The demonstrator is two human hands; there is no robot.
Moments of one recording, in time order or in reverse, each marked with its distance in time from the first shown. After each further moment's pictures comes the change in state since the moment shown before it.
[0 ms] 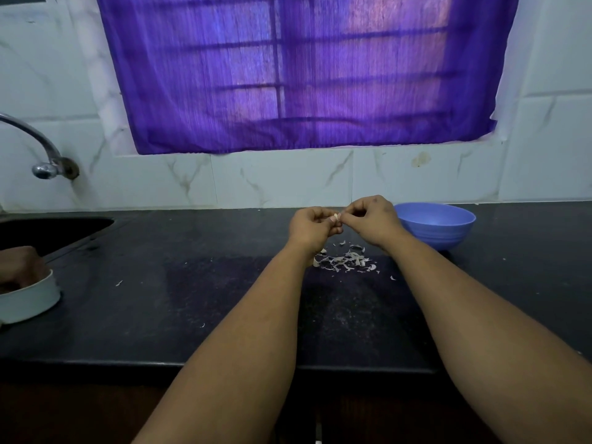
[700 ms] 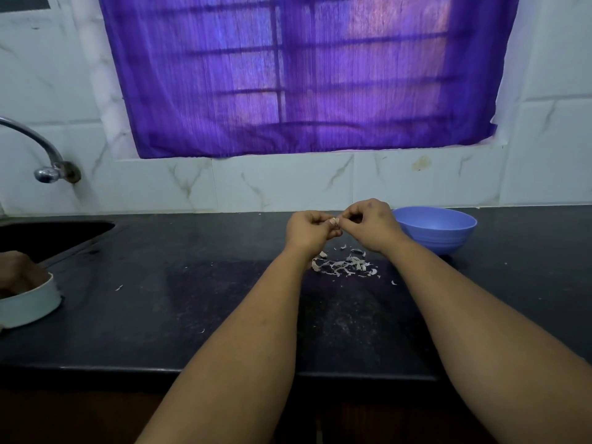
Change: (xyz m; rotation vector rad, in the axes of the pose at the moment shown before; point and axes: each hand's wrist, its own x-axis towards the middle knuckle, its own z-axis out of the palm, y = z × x) left_hand 0.005 -0.001 -0.003 -0.024 0.042 -0.003; right_hand 0.001 0.000 0.000 -0.120 -0.020 -0.124
